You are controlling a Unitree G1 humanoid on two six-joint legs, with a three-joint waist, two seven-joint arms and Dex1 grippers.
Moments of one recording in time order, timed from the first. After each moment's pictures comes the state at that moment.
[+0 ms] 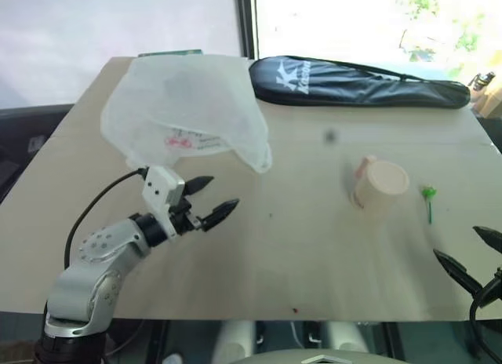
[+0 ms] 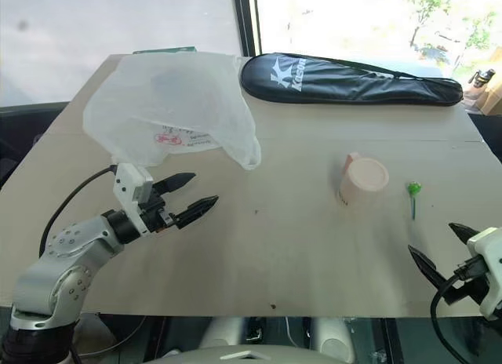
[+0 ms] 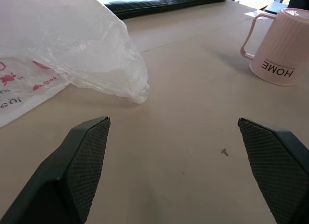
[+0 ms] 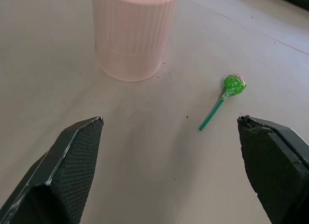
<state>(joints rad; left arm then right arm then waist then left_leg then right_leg) 0.03 0.62 0.23 -0.49 -0.57 0.54 -0.71 0.66 -0.55 -0.76 -0.77 0.49 0.50 0.76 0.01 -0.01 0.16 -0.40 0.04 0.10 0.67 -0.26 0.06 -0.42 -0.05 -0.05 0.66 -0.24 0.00</state>
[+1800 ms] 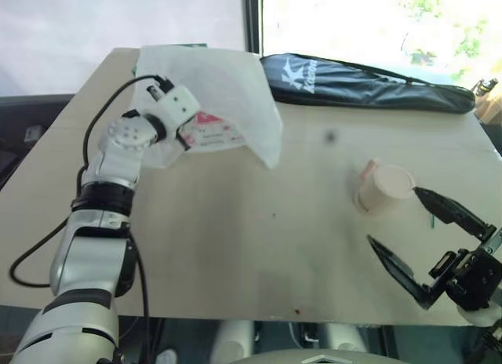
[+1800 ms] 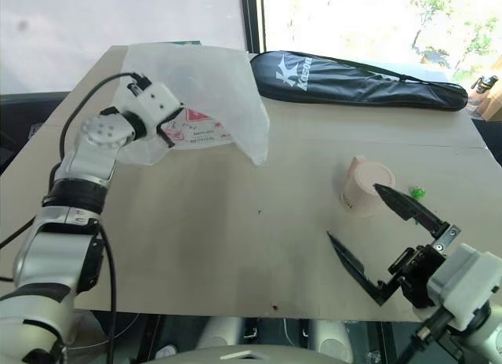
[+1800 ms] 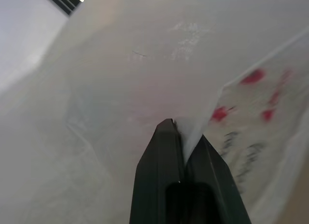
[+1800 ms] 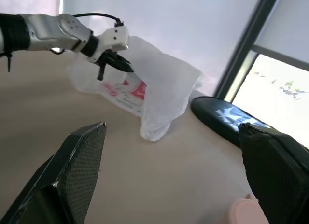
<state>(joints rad) -0.91 0.64 -0.03 0.50 0.00 0.32 -0.79 0.72 -0.73 -0.35 -1.02 0.52 -0.04 0.33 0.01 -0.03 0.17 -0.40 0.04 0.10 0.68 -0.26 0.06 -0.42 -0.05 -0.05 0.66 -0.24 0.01</state>
